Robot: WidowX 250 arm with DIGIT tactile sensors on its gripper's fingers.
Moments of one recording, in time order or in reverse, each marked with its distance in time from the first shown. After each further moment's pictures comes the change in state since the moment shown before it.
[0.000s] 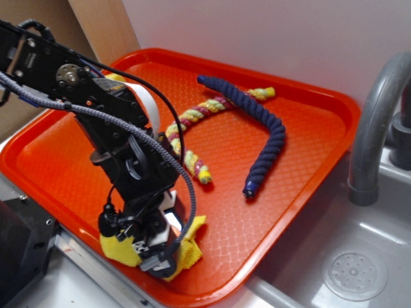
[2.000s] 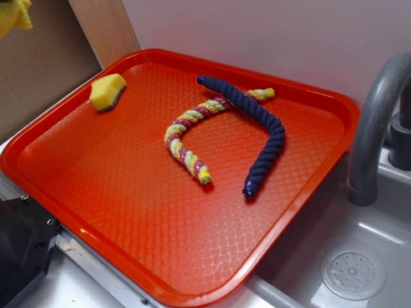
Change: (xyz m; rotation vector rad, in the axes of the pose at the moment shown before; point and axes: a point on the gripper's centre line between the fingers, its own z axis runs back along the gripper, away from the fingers) arm -0.070 0.135 0.262 0.369 -0.114 0.814
